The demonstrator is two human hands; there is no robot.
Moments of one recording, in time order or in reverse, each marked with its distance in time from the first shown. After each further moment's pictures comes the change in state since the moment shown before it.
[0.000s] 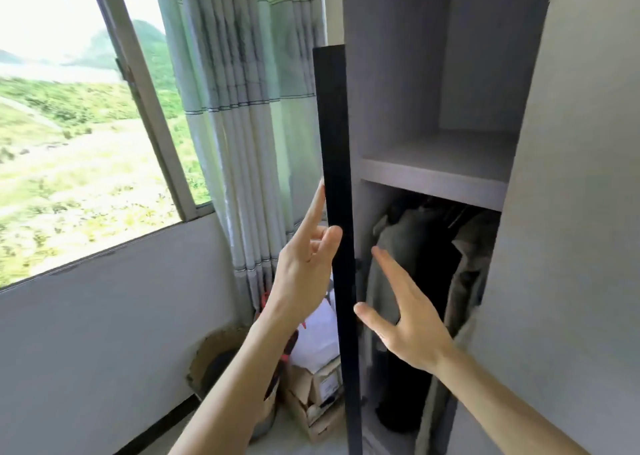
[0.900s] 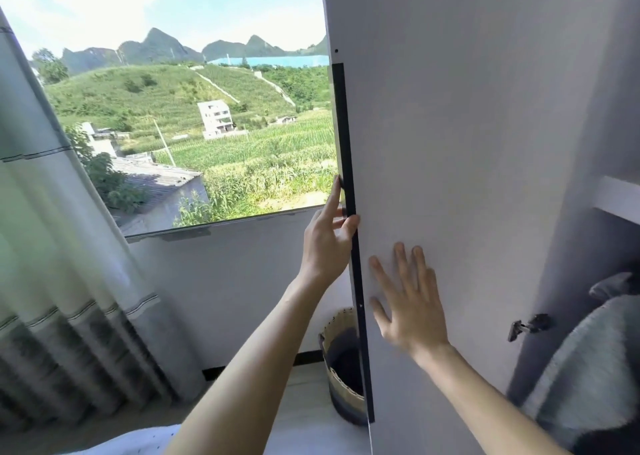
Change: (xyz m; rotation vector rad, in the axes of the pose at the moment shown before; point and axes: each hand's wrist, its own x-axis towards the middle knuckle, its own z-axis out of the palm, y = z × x) left_hand 0.043 -0.076 -0.141 0.569 0.537 -0.321; right_hand 0.148 -0.009 0.218 -0.257 -0.064 -0.524
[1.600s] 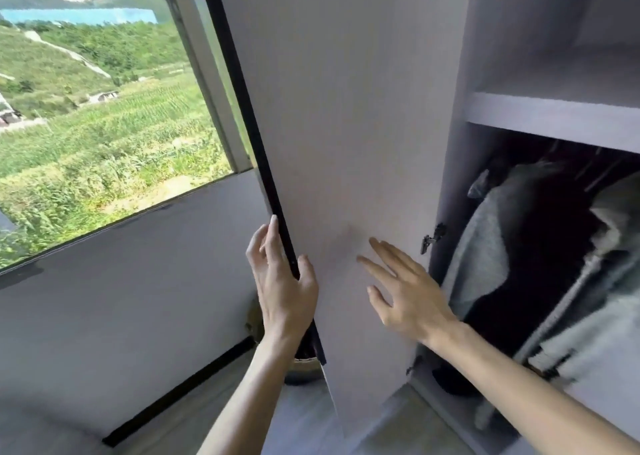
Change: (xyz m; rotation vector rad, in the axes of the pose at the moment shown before) left_hand -0.056 -0.102 0.037 -0.098 -0.071 0.052; right_hand -0.066 0.005 -0.012 -0.023 -0.103 0.270
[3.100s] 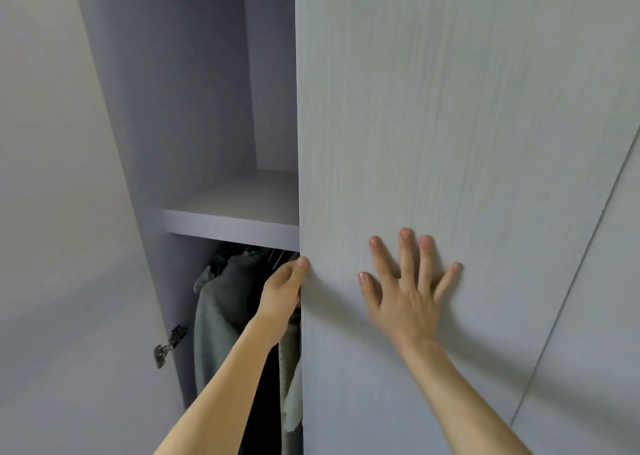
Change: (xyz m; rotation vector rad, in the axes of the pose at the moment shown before) left_hand -0.107 0.304 0.286 -0.772 -1.044 -0.263; right_hand -0.203 0.192 -0.328 -1.173 0.714 0.572
